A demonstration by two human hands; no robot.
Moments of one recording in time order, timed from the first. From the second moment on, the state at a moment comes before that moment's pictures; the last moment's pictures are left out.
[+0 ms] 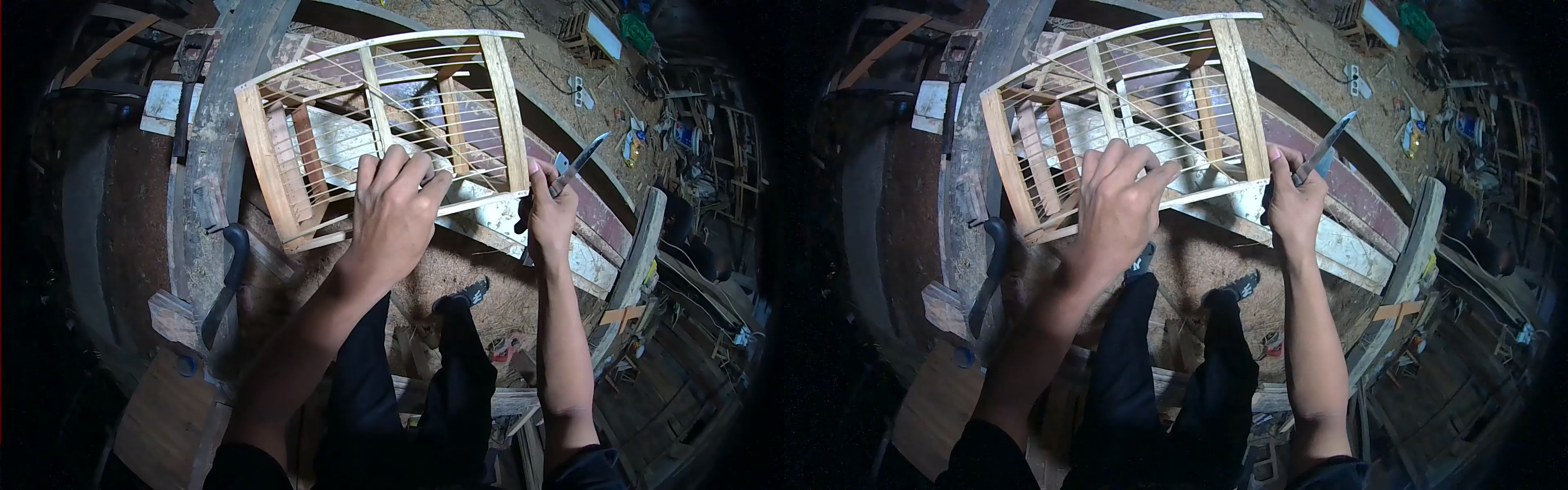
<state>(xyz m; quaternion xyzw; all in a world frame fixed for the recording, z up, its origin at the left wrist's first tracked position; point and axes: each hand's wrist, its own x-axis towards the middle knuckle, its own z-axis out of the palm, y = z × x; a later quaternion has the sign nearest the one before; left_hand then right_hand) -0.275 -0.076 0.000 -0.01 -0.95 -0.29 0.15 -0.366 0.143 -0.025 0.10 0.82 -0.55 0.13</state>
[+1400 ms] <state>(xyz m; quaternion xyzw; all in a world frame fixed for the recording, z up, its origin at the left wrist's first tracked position) -0.280 -0.064 -0.009 -0.03 -0.95 -0.26 0.19 -0.366 0.142 -0.043 0.02 0.85 -0.53 0.02</state>
